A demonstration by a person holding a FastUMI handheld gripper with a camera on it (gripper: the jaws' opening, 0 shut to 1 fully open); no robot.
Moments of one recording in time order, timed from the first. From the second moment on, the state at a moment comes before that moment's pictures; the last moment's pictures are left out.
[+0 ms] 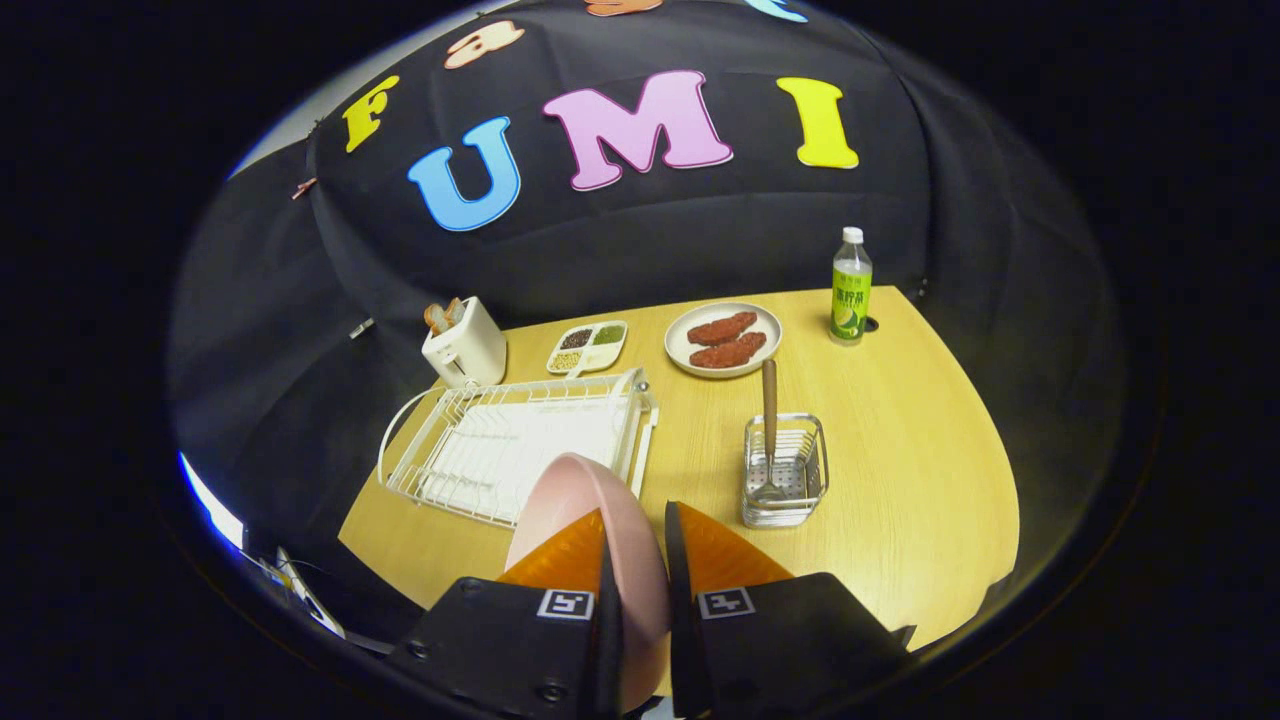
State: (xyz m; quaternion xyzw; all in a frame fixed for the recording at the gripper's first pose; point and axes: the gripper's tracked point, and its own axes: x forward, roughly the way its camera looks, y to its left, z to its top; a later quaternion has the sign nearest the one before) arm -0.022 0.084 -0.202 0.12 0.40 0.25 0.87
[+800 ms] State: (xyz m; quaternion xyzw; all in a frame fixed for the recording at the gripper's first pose) arm -0.047 0.070 -0.338 0.15 0.45 0.35 0.81
